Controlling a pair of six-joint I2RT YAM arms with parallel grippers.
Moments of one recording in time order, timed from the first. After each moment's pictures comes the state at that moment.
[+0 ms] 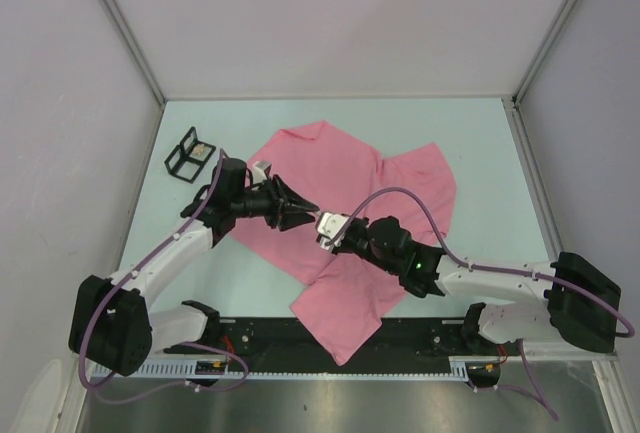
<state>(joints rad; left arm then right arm) -0.37 1.18 0.73 -0.14 0.78 -1.34 1.12 1.23 0.63 0.44 0.18 -0.50</state>
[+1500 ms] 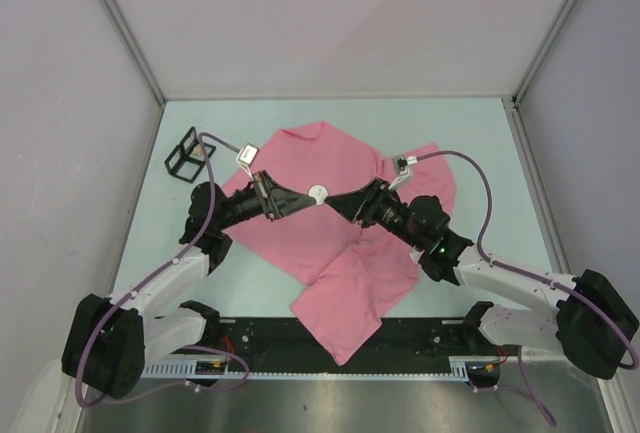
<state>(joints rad) -0.37 1.05 0.48 0.69 0.80 -1.15 0.84 1.11 0.57 0.58 -0.06 0.98</state>
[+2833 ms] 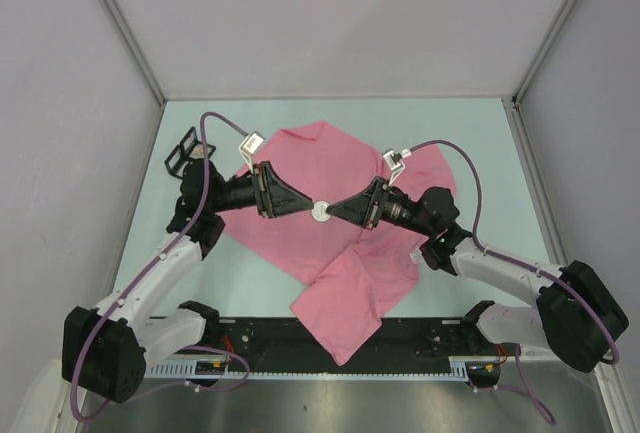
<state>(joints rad) -0.32 1.03 0.67 0.41 1.05 -0.91 0.69 1.20 0.55 0.85 -0.54 1.00</state>
